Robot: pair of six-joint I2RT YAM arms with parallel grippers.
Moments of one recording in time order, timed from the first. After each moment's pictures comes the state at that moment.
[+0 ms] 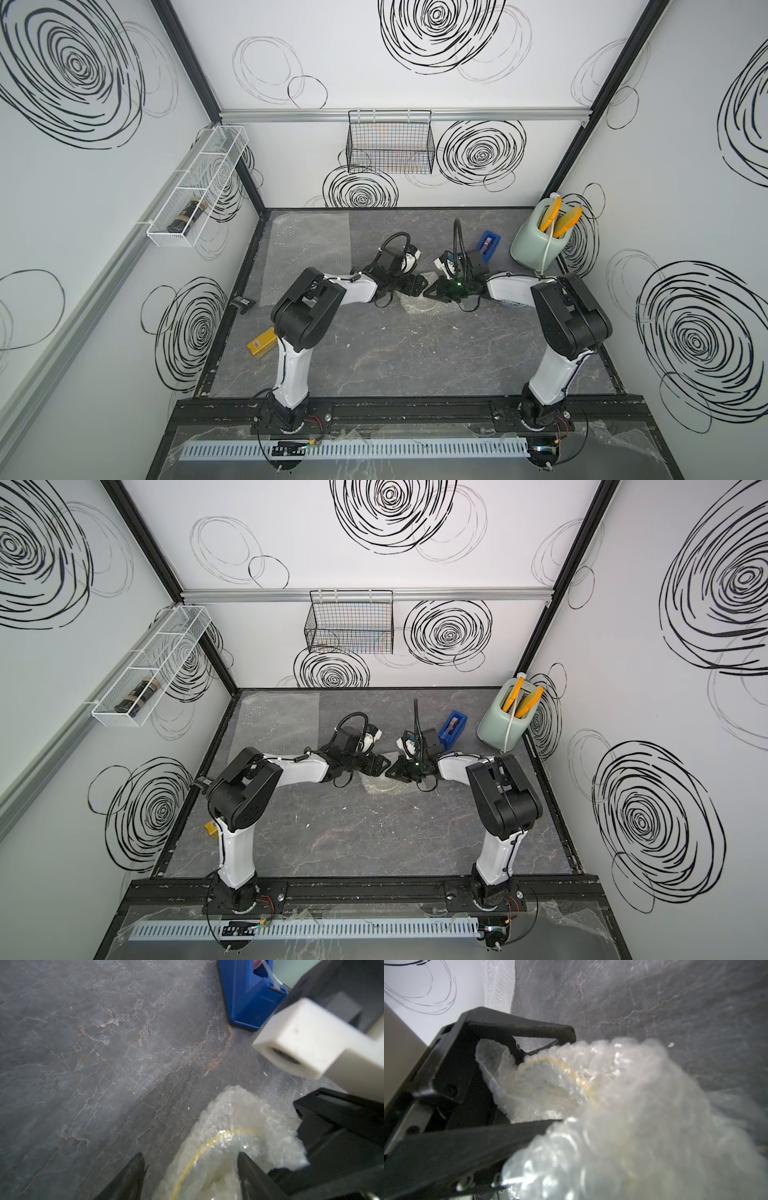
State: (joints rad) left arm -0.59 2.01 1.14 0.17 0.33 -0.25; right arm 0.39 1.80 0.92 -0.08 -0.72 0.51
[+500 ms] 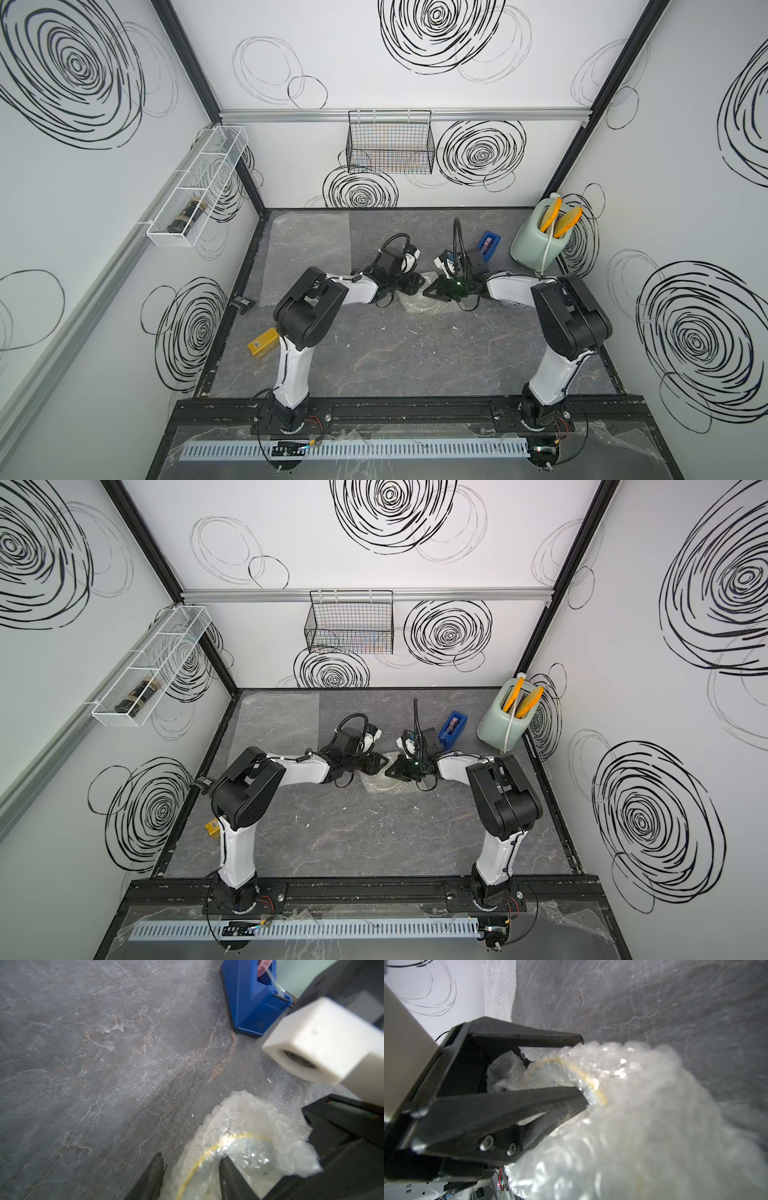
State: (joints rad) left arm -0.59 2.03 1.13 0.23 0.31 -0.27; right arm 0.39 1.80 0.92 -0.08 -0.71 0.51
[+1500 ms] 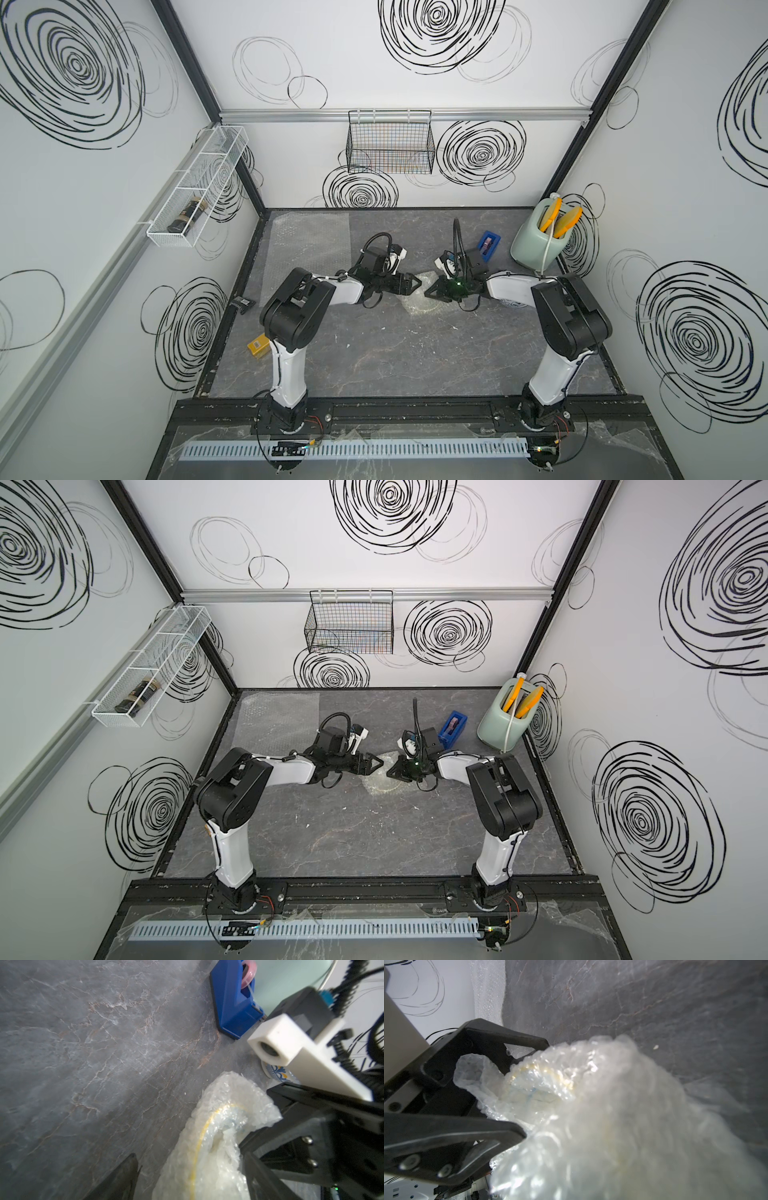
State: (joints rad) left arm -0.49 1.95 1.01 0.29 0.56 -0.38; right arm 0.40 1.80 0.93 -0.11 -0.68 0.50
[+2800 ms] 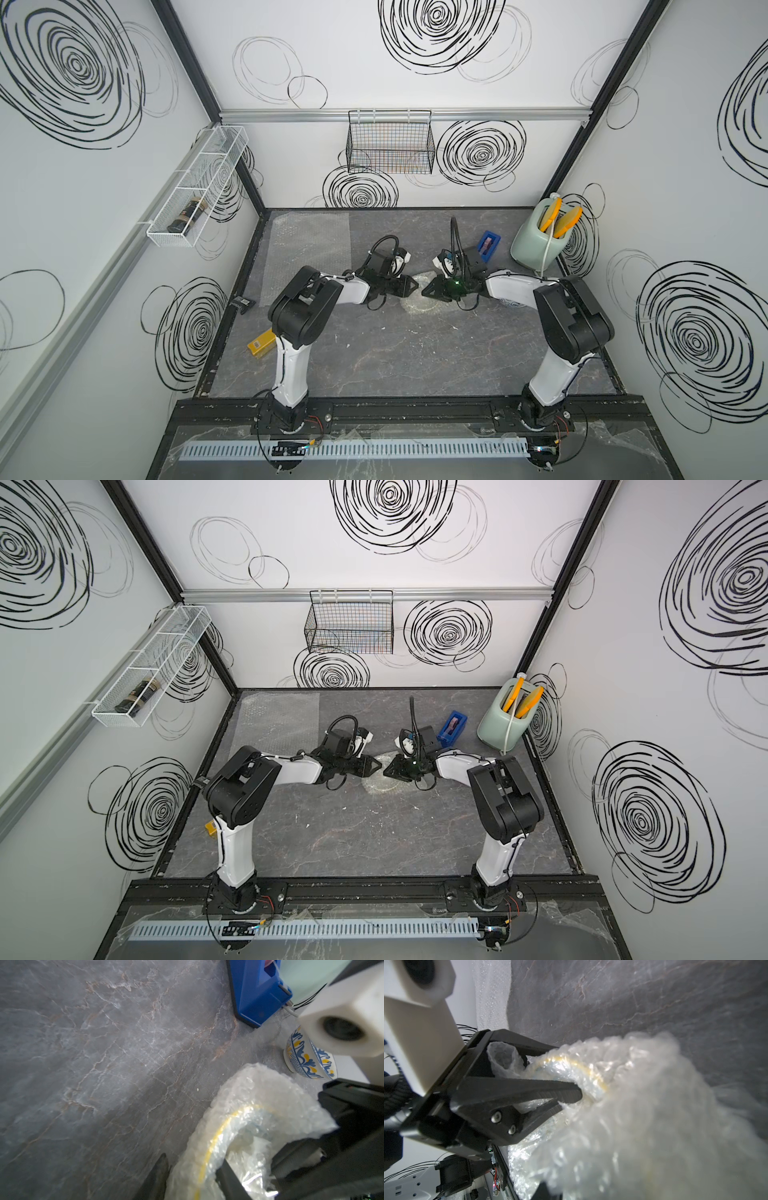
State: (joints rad) left arm -0.53 2.01 1.06 0.23 0.45 -0.34; right arm 0.41 1.77 0.95 -0.16 -0.66 0.49
